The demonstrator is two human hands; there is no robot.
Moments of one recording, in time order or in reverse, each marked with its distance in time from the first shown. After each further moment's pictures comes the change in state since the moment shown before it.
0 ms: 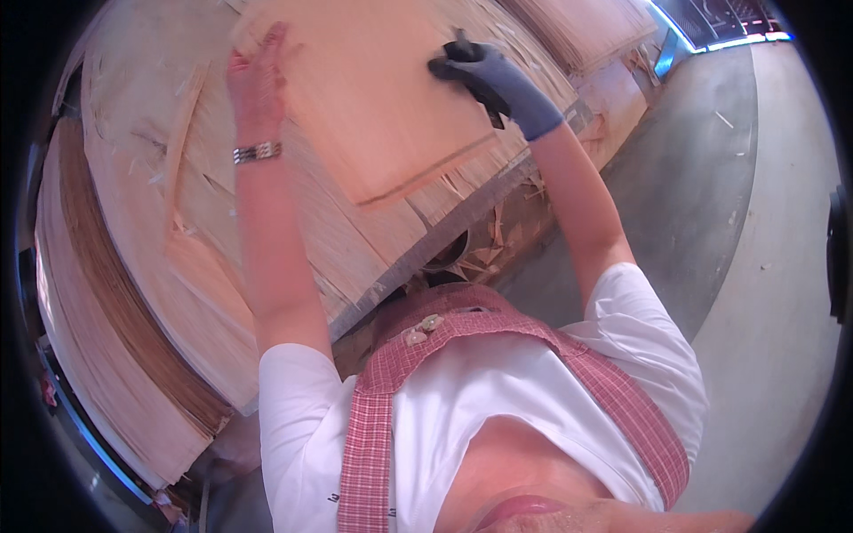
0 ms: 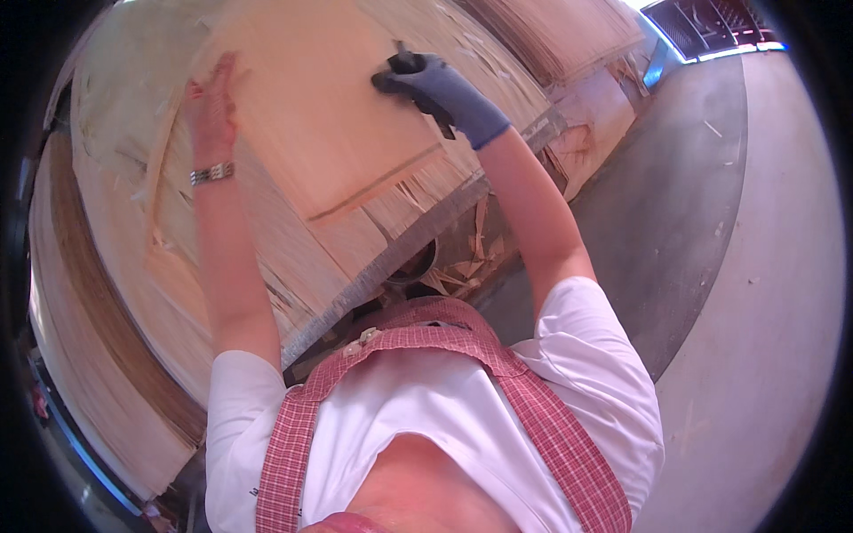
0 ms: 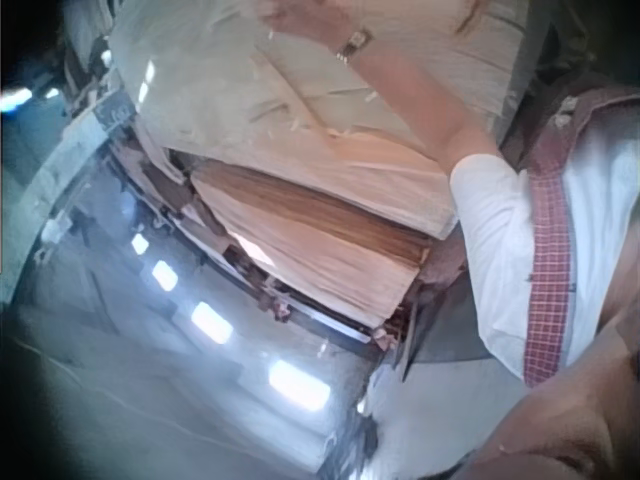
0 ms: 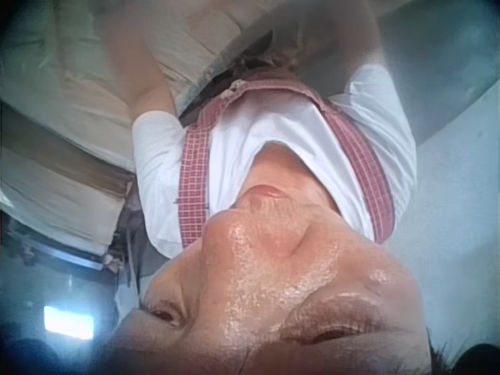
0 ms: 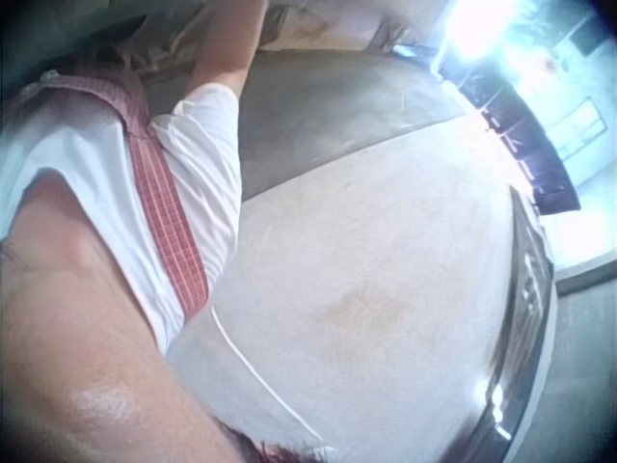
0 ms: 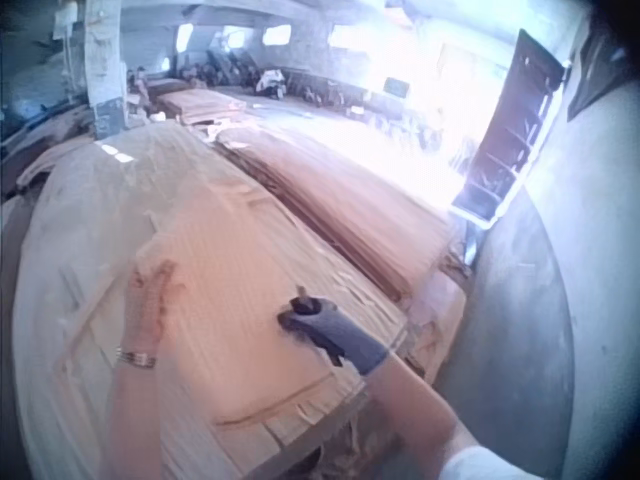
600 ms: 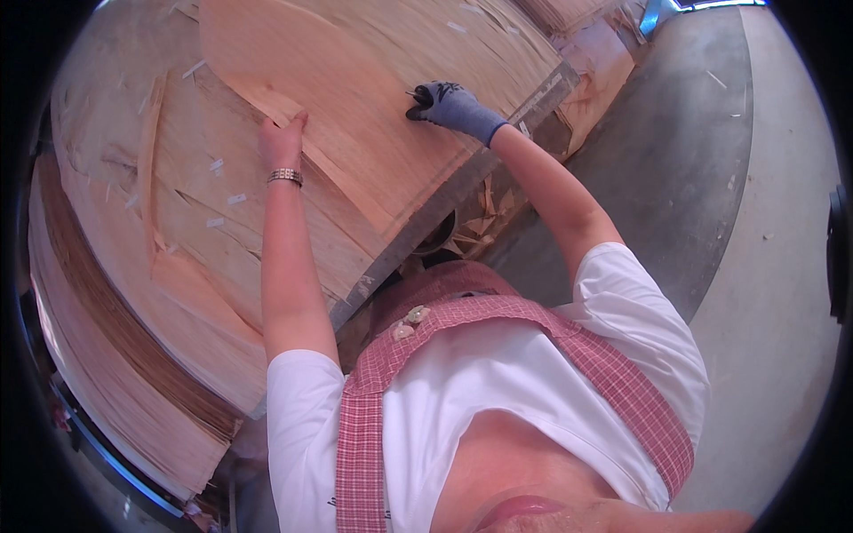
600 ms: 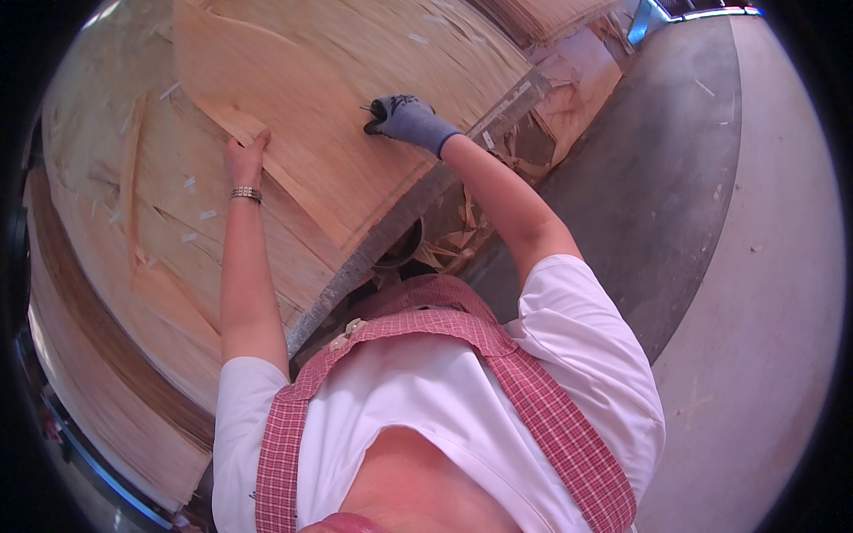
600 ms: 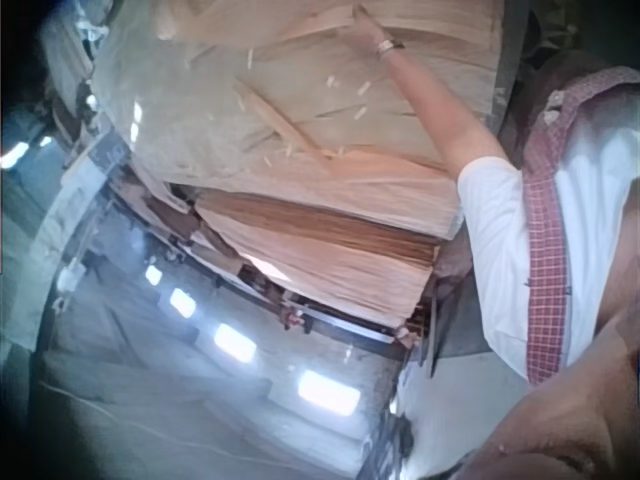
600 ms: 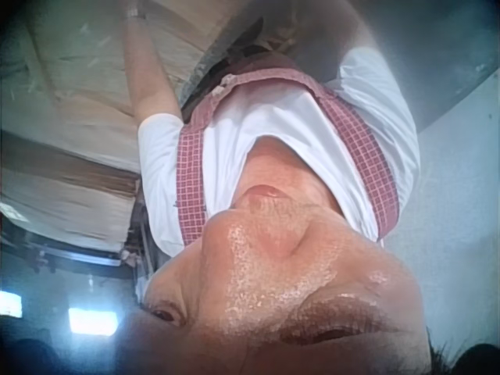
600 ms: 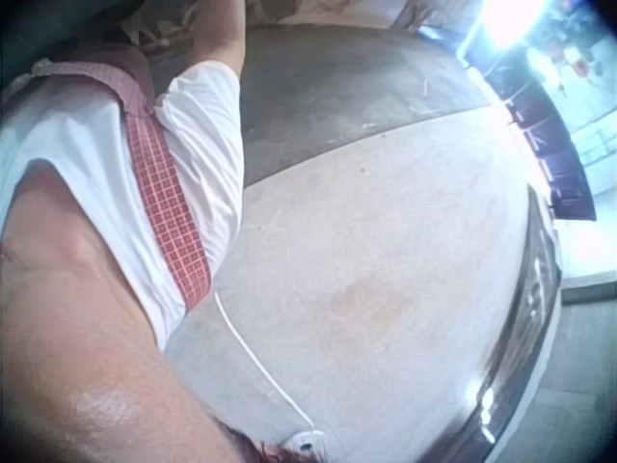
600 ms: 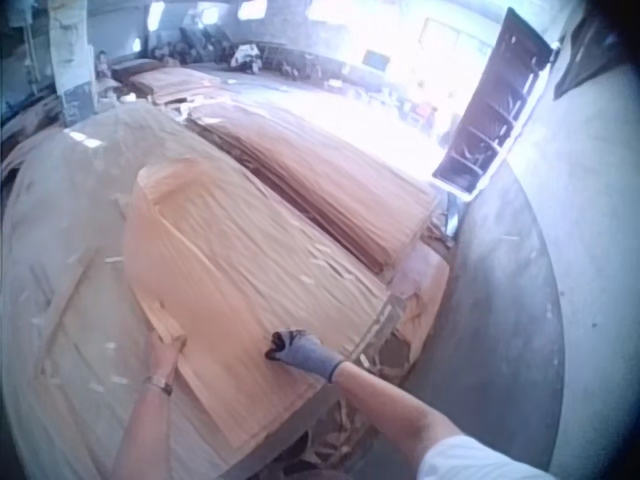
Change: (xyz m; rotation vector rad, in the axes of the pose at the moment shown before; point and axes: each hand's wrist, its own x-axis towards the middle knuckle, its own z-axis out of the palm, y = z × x) left_hand -0.043 -0.175 -0.068 0.962 0.111 -0.189; right_hand 0.011 0.151 0.038 -0.764 -0.069 0.023
